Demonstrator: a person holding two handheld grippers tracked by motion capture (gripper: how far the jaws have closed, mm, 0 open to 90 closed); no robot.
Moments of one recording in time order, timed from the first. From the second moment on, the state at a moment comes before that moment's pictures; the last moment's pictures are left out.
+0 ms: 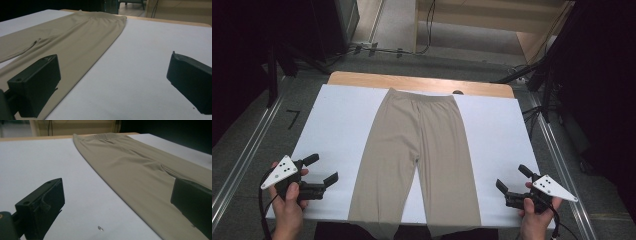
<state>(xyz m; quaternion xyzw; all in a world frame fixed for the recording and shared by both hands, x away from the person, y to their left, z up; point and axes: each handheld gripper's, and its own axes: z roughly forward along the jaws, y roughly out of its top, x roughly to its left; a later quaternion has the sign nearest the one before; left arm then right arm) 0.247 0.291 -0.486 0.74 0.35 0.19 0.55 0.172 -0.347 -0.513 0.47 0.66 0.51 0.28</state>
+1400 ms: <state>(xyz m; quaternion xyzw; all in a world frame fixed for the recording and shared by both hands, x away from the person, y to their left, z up) 0.438 0.163 -0.438 0.77 0.32 0.12 0.54 0.175 -0.306 -0.498 0.43 0.67 0.55 0.25</state>
